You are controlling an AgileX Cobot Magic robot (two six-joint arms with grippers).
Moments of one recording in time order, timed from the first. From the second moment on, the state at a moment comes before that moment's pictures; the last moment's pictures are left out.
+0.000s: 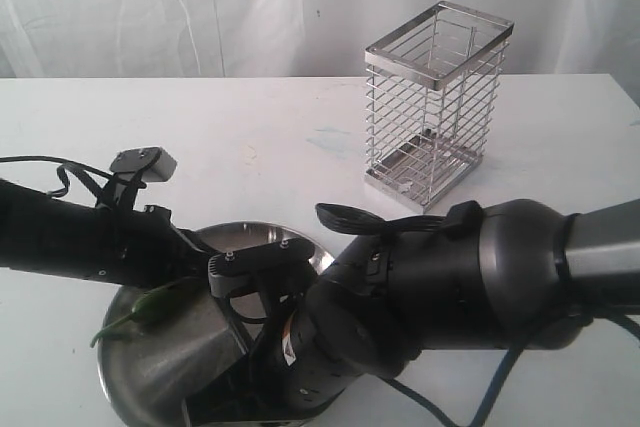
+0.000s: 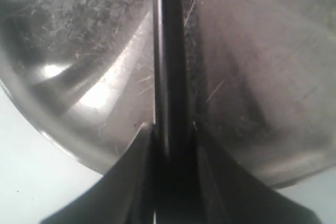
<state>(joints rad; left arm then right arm) -0.21 1.67 -0.67 -1.68 0.60 1.61 1.01 1.76 -0.92 0.11 0.39 0.44</state>
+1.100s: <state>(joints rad) -0.21 1.76 -0.67 -1.59 0.60 1.47 1.01 1.73 -0.92 0.05 0.55 0.42</state>
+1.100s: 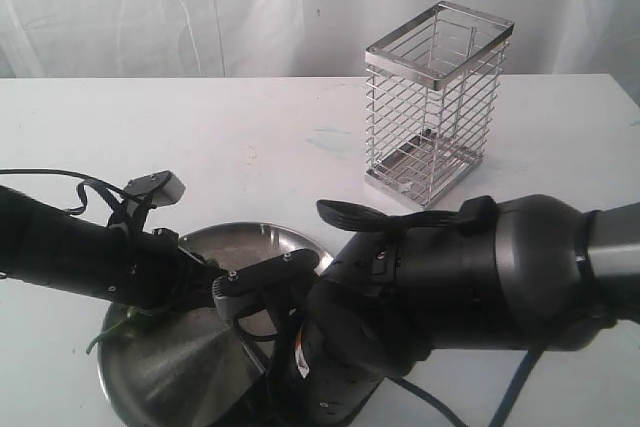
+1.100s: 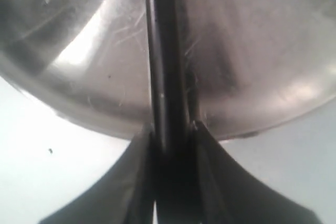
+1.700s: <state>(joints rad) -0.21 1.44 -0.73 -1.49 0.48 1.45 1.01 1.72 -0.92 0.04 0.58 0.45</state>
